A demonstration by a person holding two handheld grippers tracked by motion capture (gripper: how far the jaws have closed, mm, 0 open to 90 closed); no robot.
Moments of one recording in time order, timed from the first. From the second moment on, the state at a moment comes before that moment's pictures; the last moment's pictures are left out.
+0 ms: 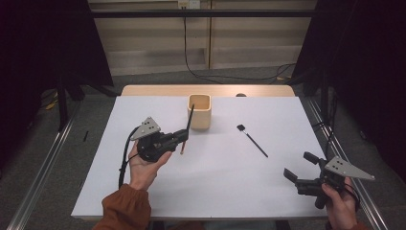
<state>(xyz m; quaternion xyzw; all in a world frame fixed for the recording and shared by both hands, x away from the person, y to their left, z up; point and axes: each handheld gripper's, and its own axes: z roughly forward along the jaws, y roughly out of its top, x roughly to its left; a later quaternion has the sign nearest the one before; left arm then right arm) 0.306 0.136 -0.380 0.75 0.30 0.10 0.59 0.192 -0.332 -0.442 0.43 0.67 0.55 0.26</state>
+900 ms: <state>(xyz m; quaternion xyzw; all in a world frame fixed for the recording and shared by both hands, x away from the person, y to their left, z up) 0.301 0.079 -0.356 0.80 0.21 0.02 0.56 0.192 -0.330 -0.443 0.43 0.68 0.54 0.25</state>
